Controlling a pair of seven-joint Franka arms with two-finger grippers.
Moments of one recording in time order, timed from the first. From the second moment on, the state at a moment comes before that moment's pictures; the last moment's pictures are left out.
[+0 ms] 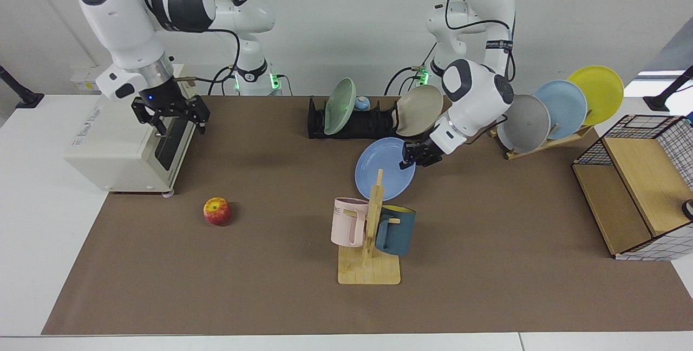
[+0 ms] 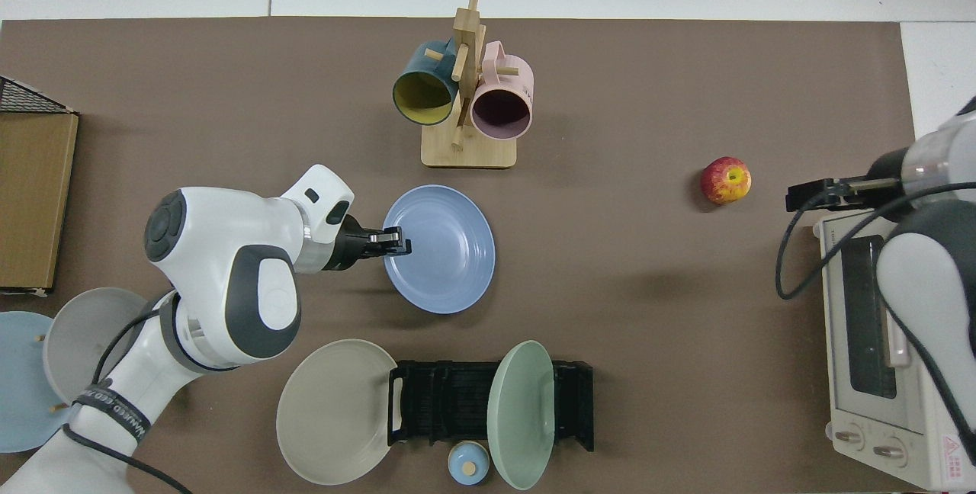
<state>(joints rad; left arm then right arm) 0.05 0.16 -0.41 -2.15 -0.67 2.39 0.09 0.01 0.00 -0.04 -1.87 0.01 1.92 -0.05</state>
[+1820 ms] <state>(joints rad) 0.04 -0.05 -0.30 -1.71 0.06 1.64 -0.01 0.02 0.41 -0.04 -1.88 0.07 2.34 -0.05</state>
